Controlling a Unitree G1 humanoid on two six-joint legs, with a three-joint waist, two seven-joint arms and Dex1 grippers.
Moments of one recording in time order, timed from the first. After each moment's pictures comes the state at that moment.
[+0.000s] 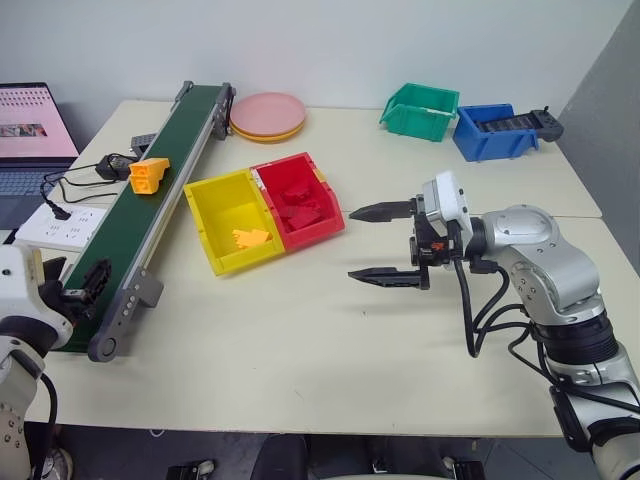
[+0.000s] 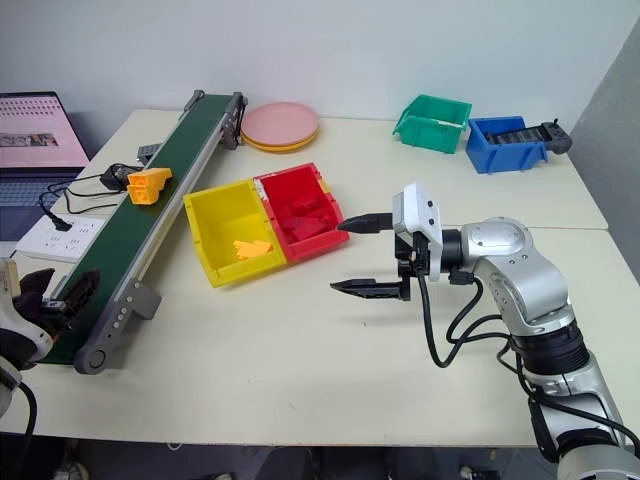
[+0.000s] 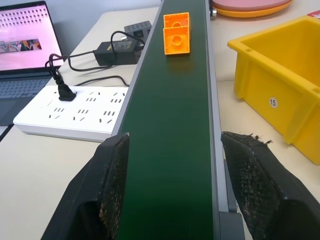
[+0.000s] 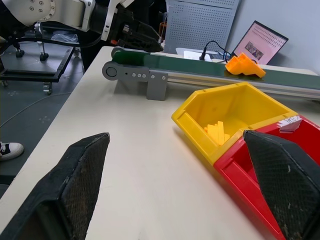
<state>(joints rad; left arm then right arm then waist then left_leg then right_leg) 0.13 0.63 0.75 -0.46 -0.50 0.76 -0.34 -0.66 -0.55 0.15 -0.22 0.47 0.46 1.16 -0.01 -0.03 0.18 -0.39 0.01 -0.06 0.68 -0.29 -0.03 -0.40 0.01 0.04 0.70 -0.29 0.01</state>
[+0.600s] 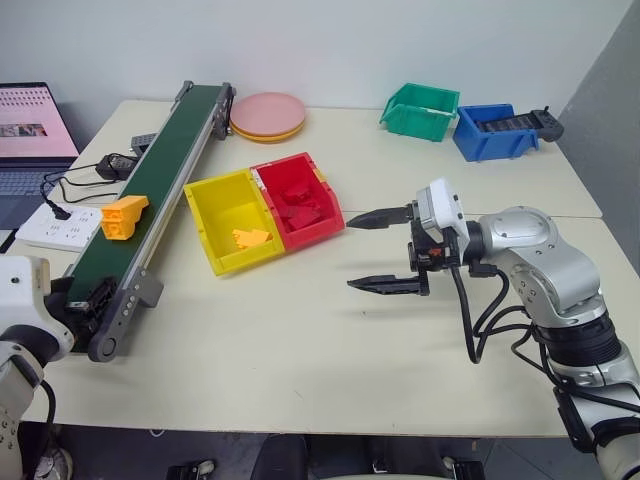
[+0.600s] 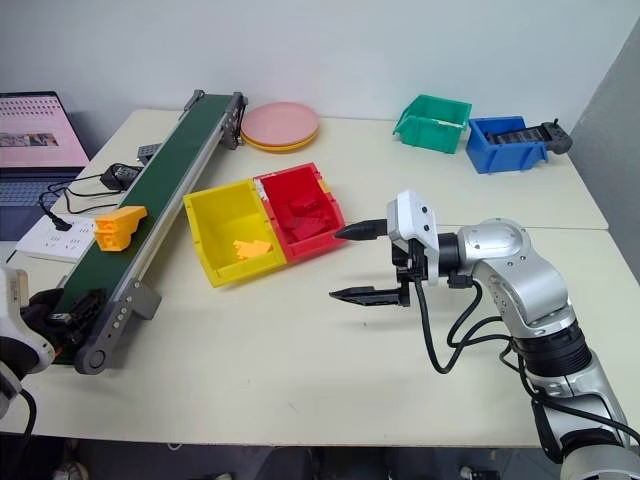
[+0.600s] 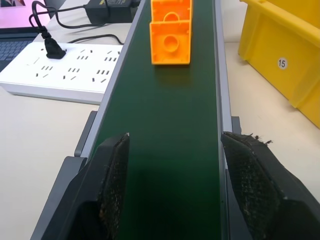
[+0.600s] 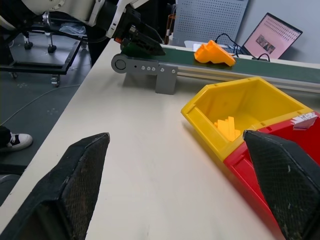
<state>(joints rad) 0.15 0.68 0.75 -0.42 -0.51 0.86 -0.37 -0.66 -0.57 0.18 -0.24 0.48 0.48 1.17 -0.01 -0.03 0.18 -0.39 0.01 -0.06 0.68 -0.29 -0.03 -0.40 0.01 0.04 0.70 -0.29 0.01</state>
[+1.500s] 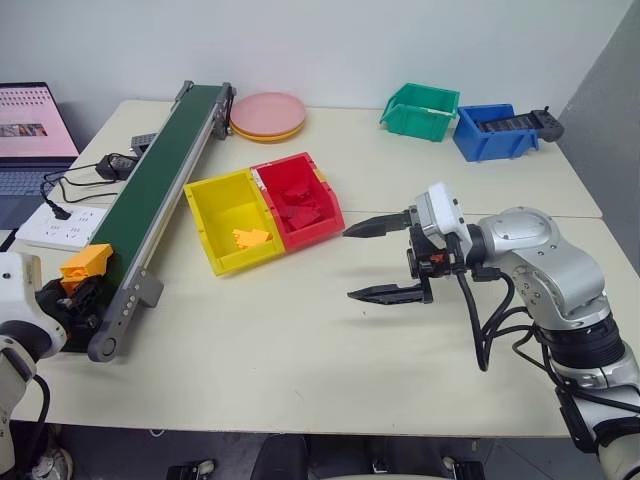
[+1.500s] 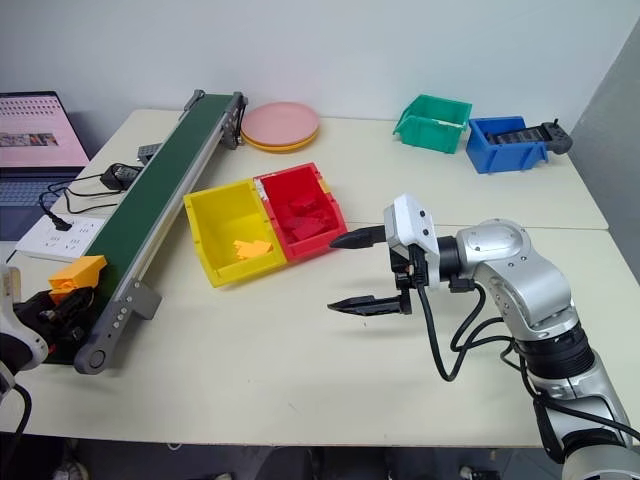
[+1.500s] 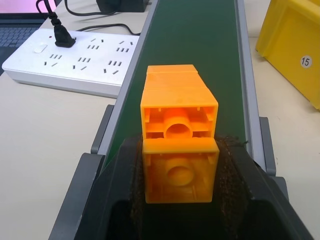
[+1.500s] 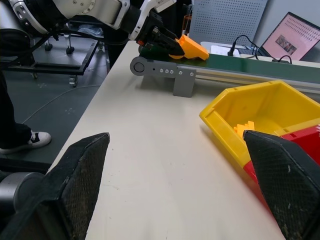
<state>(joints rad) 0.10 0.70 0.75 -0.35 -0.51 0.87 -0.36 -0.66 -0.58 0.18 -0.28 0.52 0.52 1.20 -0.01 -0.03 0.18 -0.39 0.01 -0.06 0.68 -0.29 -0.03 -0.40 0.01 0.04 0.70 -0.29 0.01</state>
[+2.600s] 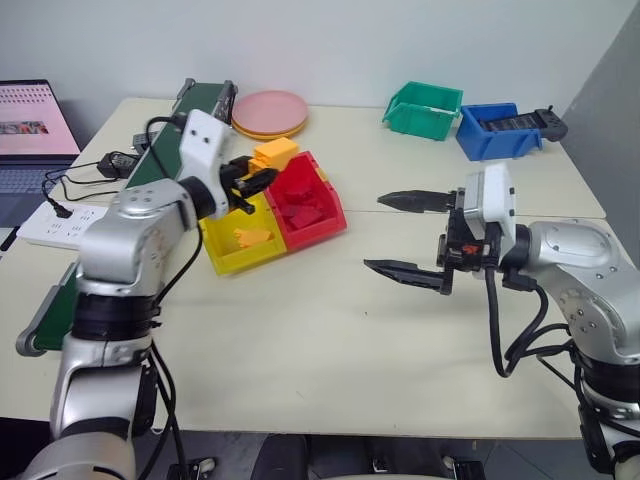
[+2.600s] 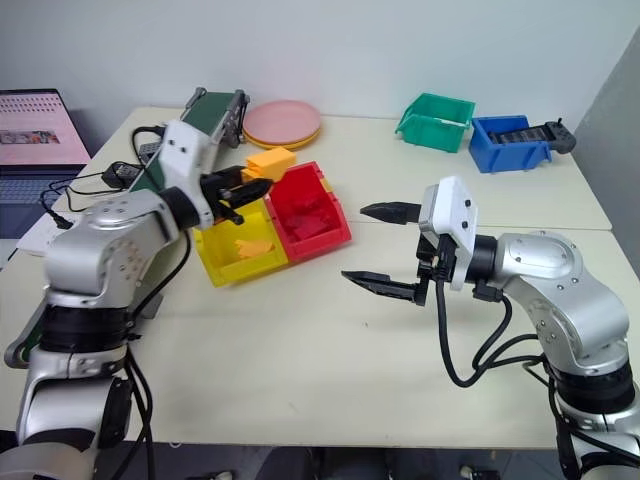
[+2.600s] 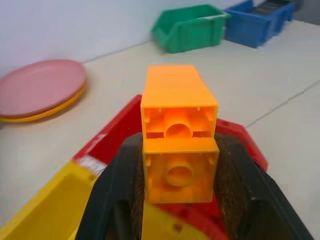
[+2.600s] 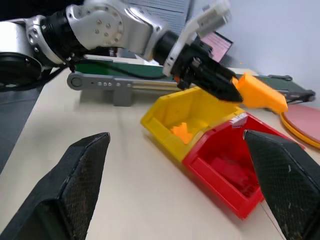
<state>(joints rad) -0.80 0.61 -0.02 0.13 -0.38 0.66 -0.60 -0.49 -0.65 -0.03 -0.59 0.61 0.66 0.87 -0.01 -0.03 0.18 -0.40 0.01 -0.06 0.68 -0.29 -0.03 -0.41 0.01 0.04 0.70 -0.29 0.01</state>
